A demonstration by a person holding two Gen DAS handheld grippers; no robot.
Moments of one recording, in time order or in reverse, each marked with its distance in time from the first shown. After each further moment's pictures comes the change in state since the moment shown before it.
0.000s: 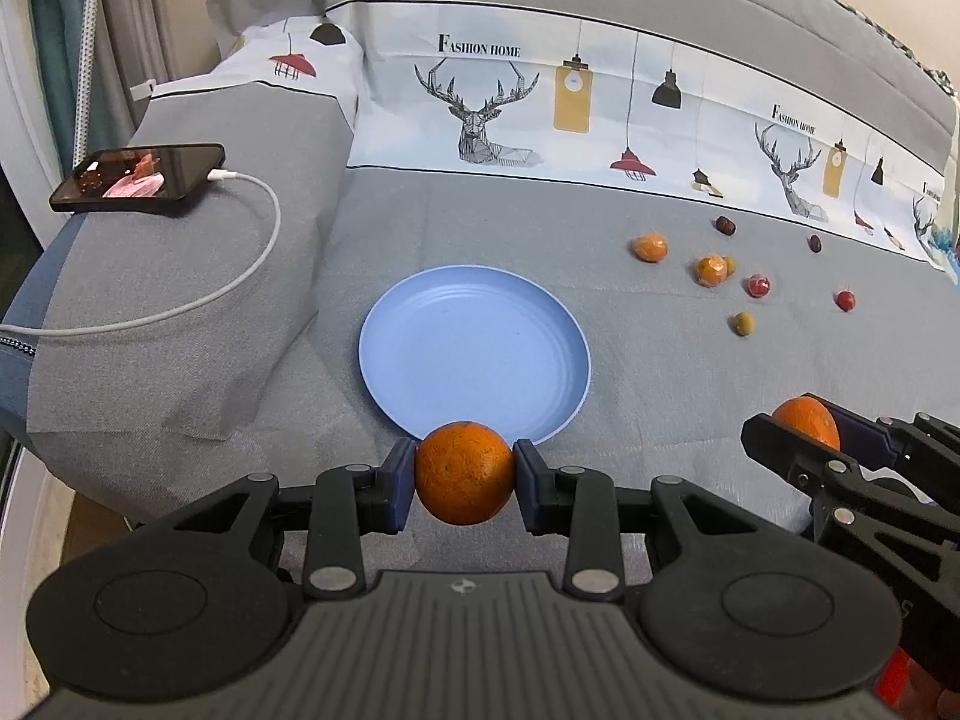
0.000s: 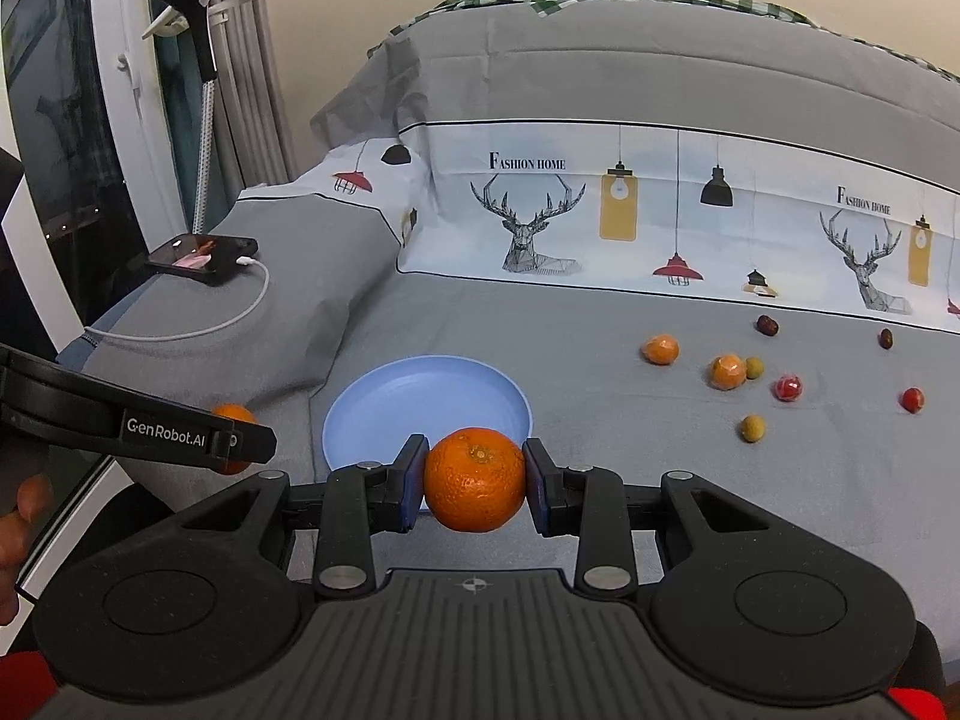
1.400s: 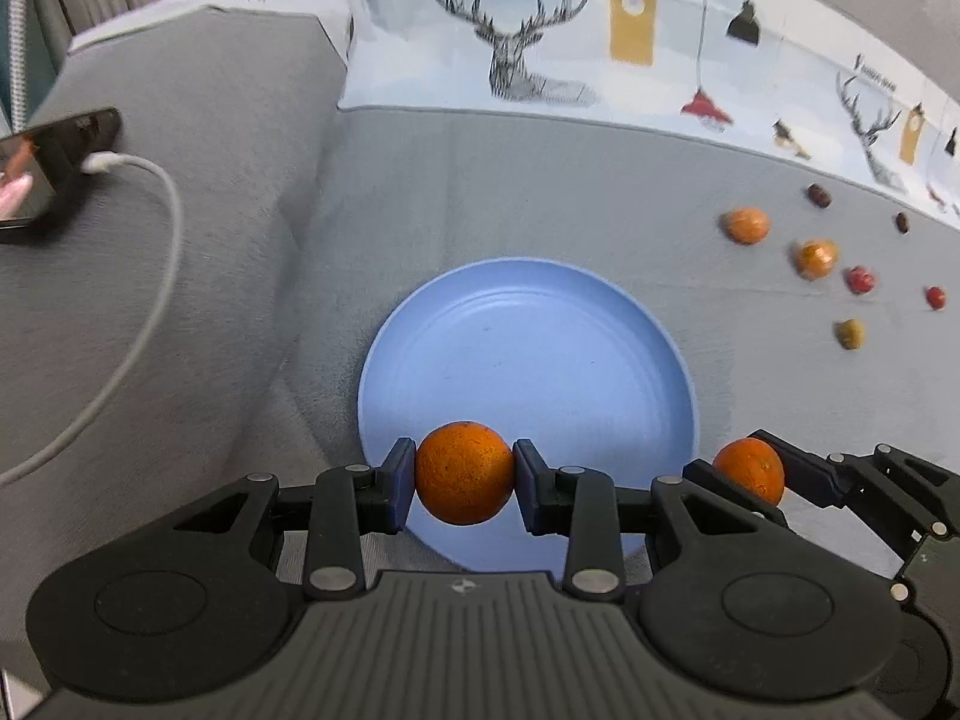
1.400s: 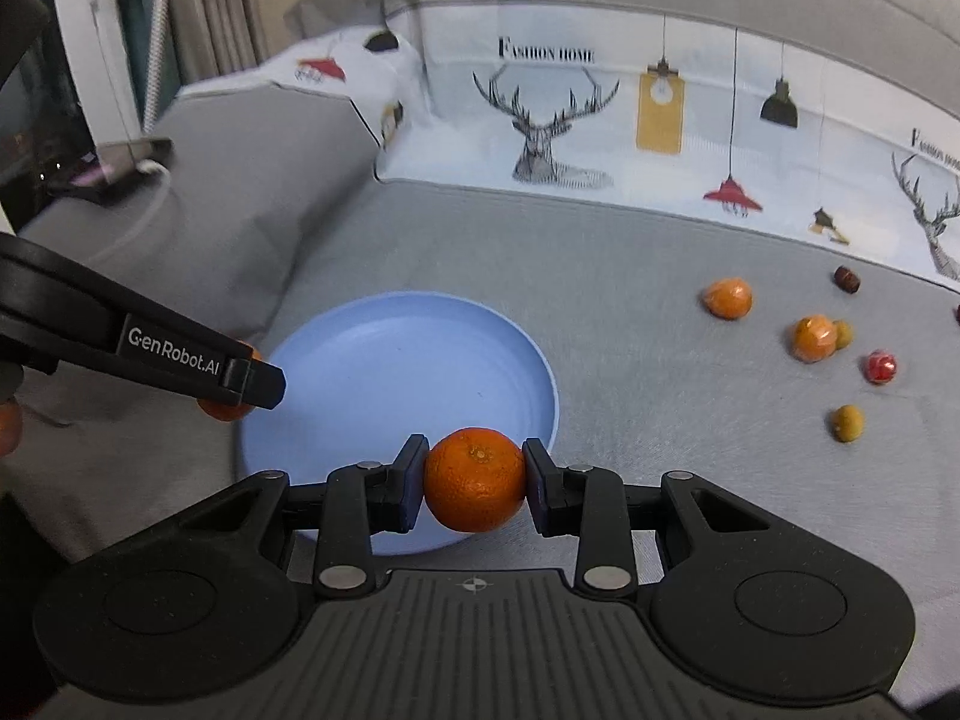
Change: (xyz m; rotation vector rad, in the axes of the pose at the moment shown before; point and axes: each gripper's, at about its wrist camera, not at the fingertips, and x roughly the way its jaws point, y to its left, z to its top) left arm 0.149 0.024 0.068 0.017 0.159 0.044; right arm 0.169 0.016 0.003 -0.030 0.184 -0.008
